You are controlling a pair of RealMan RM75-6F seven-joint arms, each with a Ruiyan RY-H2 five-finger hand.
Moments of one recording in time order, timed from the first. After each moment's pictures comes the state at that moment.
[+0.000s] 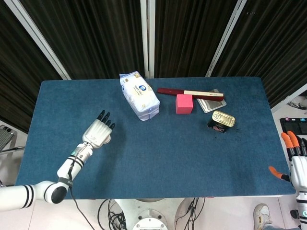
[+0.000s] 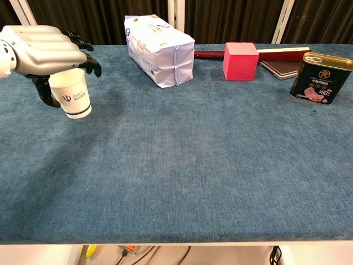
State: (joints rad) left arm -0.87 -1.33 -0.06 -1.69 0.91 0.95 1.04; right arm 0.03 -1.10 0.10 -1.60 -1.44 1.51 0.02
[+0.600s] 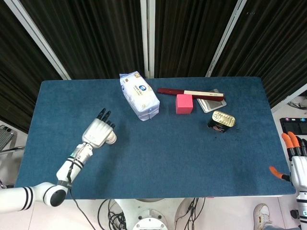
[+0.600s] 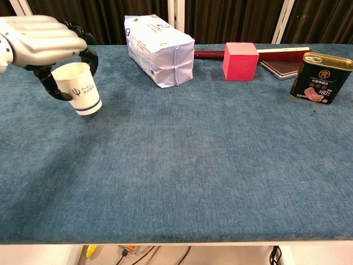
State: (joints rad) left arm -0.84 -1.33 -0.06 -1.70 1.01 1.03 0.80; right arm 0.03 -1.10 0.10 -1.60 -1.42 1.50 0.02
